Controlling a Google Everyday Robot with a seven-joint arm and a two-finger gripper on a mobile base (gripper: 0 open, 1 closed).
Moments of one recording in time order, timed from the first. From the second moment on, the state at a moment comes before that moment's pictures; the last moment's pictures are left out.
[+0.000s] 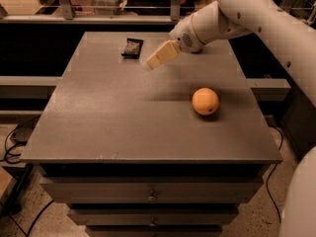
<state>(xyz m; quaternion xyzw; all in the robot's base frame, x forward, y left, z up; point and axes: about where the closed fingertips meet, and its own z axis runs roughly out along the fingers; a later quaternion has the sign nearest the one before) 0.702 0.001 0.911 -0.49 0.74 0.23 0.39</state>
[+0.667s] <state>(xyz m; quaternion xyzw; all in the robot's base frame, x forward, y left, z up) 0.715 0.018 0.903 -0.48 0.73 0.26 0.41</state>
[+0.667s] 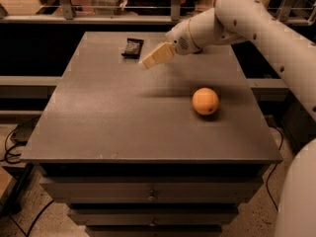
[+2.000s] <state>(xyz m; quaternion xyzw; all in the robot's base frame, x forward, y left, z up) 0.775 0.067 0.875 -0.45 0.71 0.24 0.49</state>
